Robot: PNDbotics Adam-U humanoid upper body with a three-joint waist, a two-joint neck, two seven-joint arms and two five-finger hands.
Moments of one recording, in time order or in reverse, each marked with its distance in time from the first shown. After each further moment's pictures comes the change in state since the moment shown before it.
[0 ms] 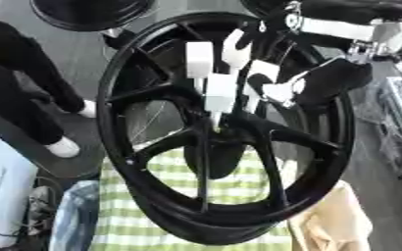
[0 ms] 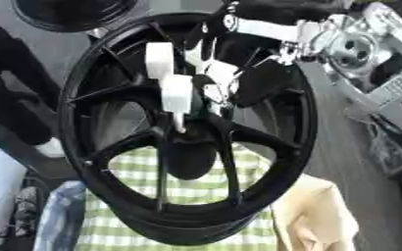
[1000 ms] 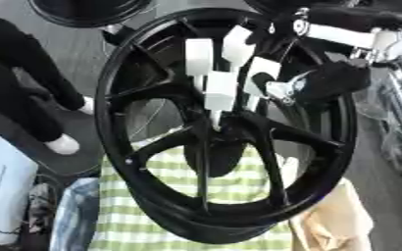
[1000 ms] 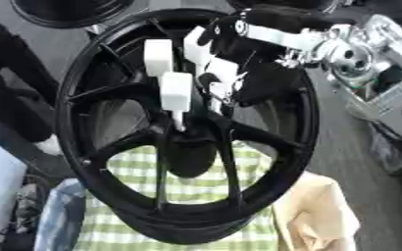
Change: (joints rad) left arm -0.002 0.000 -0.006 0.000 0.004 0.000 -0.004; right arm 0.037 -0.005 -0.006 0.000 0.050 0.058 0.010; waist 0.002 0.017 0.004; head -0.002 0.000
